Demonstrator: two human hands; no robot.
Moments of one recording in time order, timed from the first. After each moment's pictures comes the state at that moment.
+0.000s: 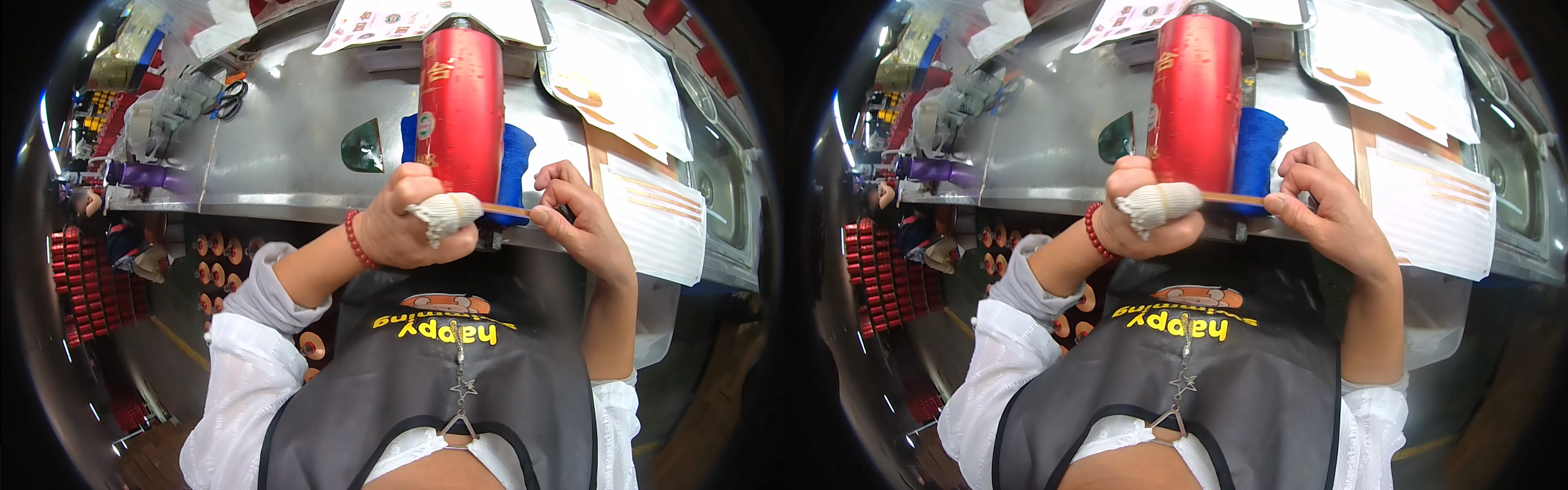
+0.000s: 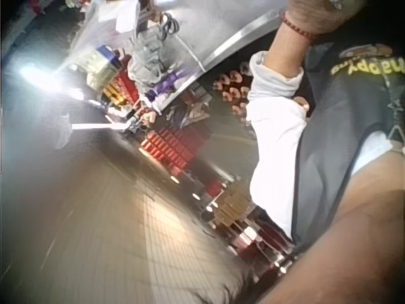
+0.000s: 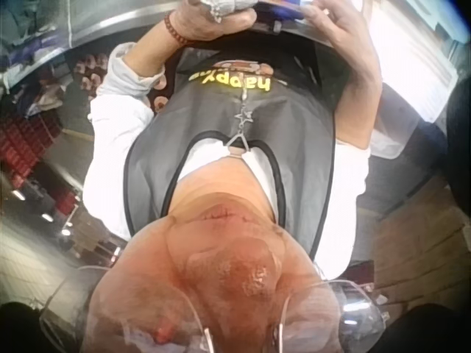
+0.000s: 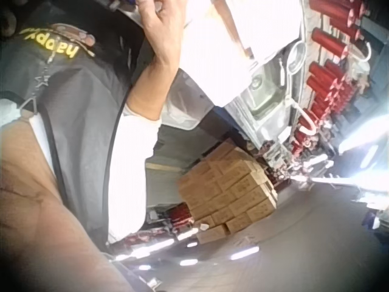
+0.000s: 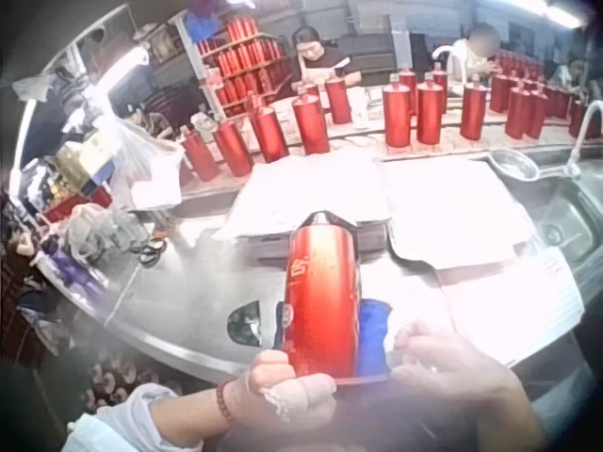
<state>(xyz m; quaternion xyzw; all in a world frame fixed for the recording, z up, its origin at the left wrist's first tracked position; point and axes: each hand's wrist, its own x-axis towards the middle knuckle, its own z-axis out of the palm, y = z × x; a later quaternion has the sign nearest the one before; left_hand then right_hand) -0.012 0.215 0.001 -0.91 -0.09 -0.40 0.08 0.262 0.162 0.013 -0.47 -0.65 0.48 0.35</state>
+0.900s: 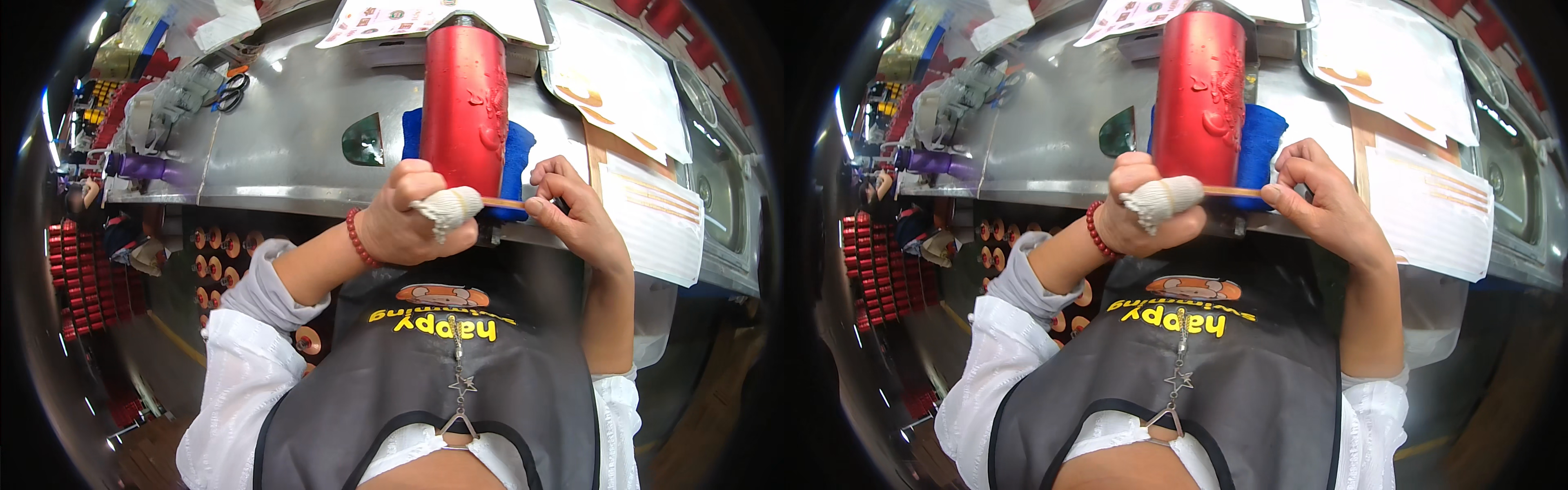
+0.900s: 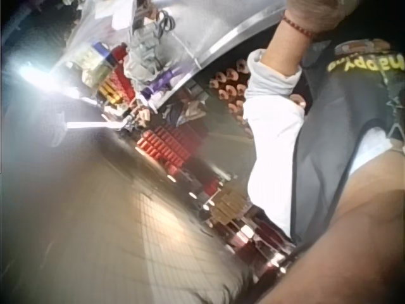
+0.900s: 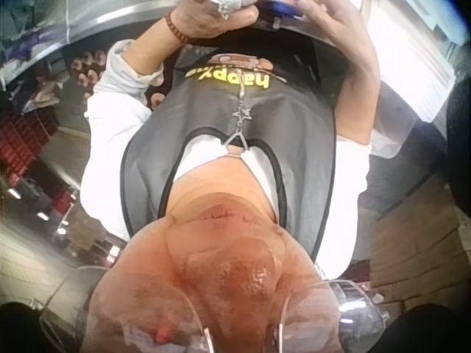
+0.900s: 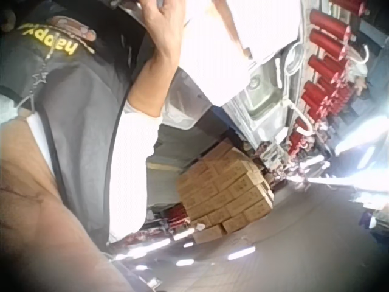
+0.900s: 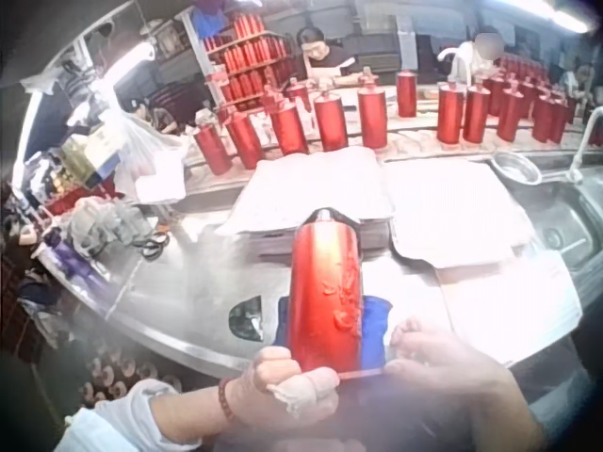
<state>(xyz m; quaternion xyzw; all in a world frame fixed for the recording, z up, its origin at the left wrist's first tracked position) -0.010 0.209 0.000 -0.91 -0.10 -0.39 0.10 0.261 0.168 0.009 -0.47 -0.65 0.50 0.32</state>
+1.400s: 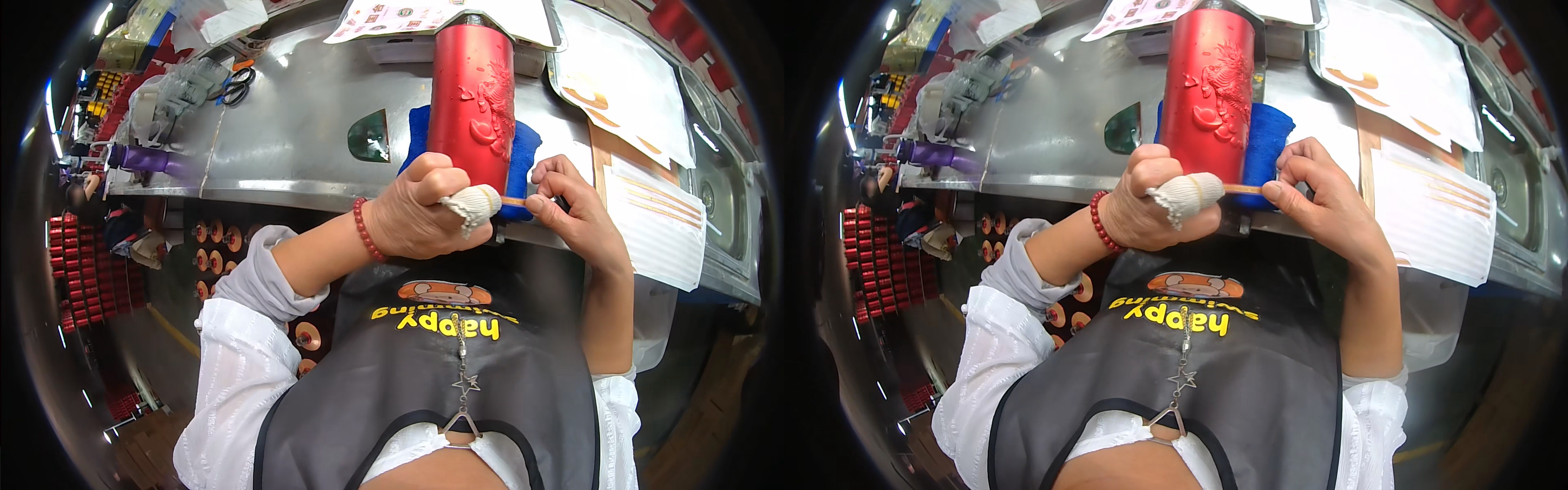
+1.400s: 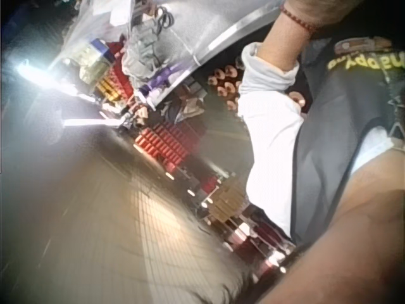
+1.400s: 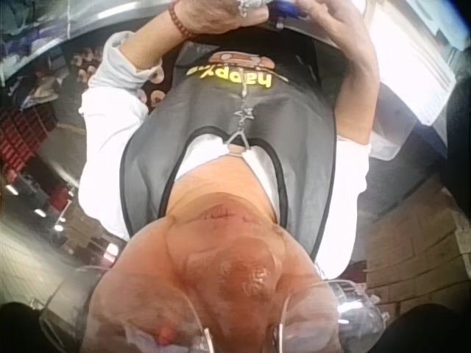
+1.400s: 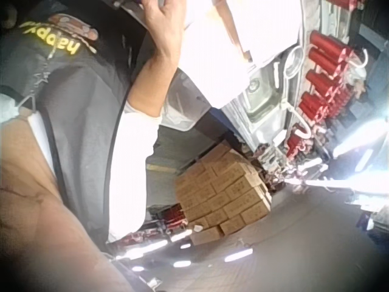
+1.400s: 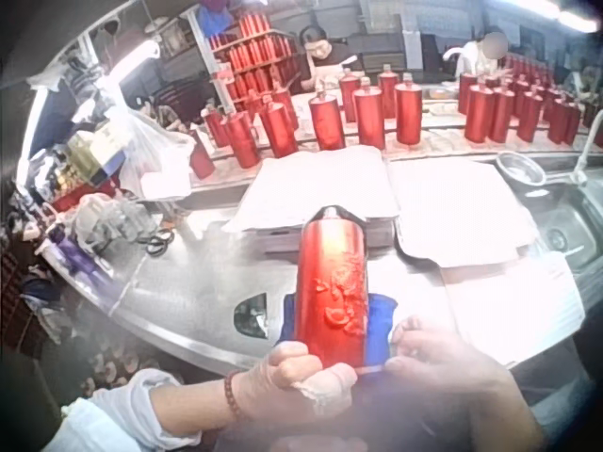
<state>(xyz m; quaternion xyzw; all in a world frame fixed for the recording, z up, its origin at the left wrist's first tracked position) -0.007 0.210 0.006 -0.93 -0.12 -0.33 0.07 0.258 0.169 0.004 -0.46 -0.67 0.48 0.33</state>
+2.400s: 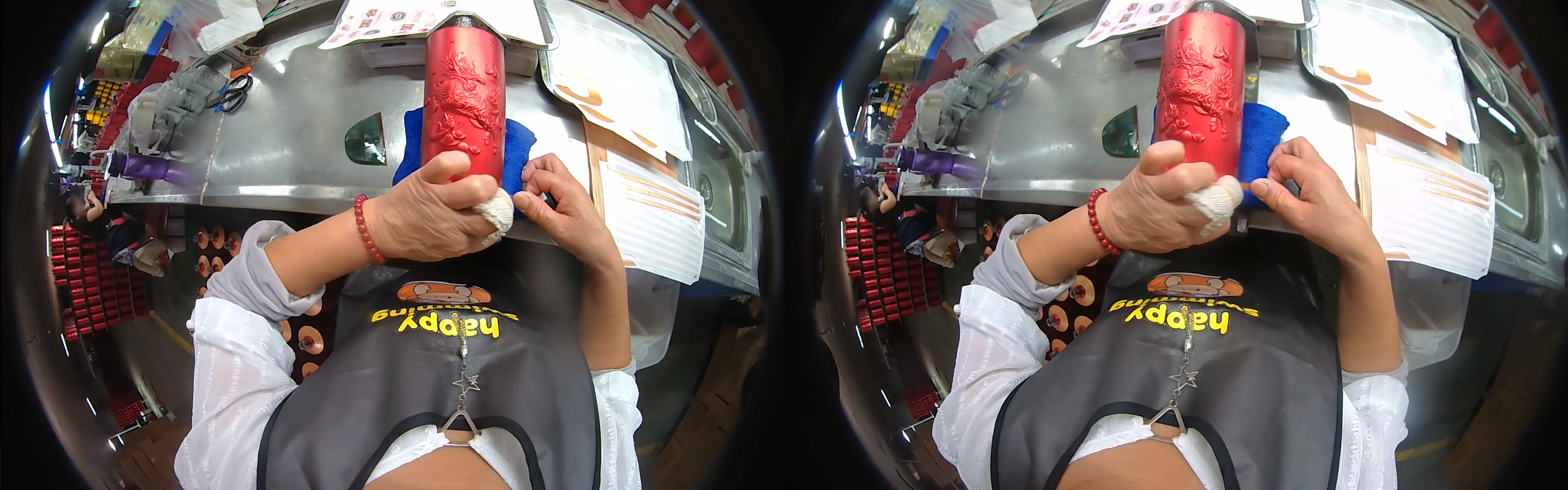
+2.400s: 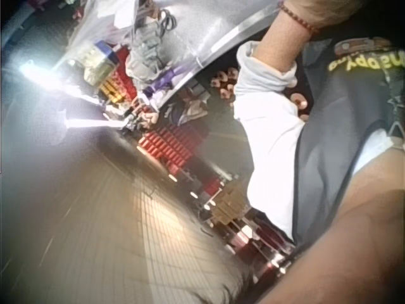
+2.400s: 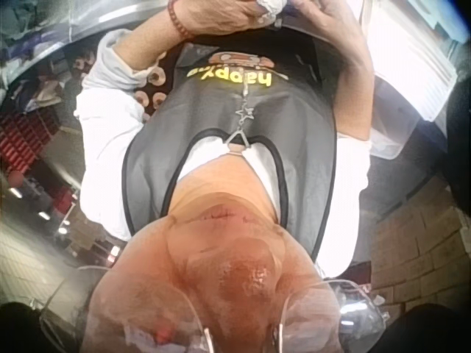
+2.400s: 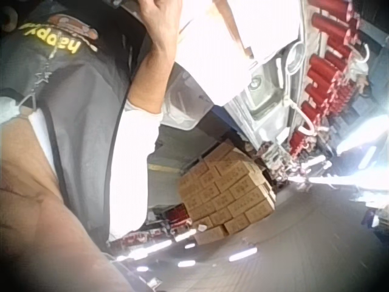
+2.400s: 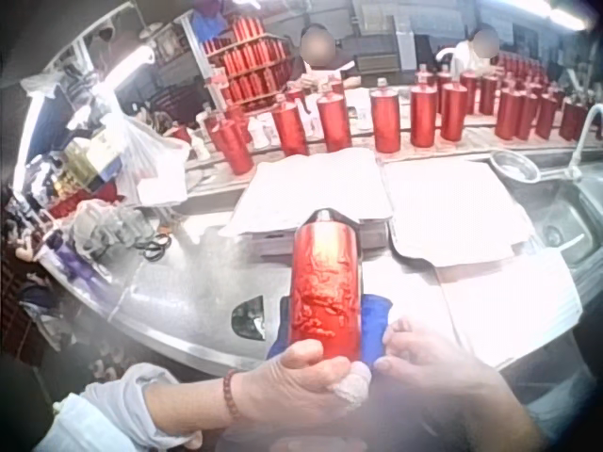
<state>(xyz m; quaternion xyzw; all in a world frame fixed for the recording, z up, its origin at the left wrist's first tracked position) 0.006 0.213 0.020 -0.95 -0.03 -0.26 0.15 0.249 0.169 -0.006 -0.47 -0.67 0.44 0.36</state>
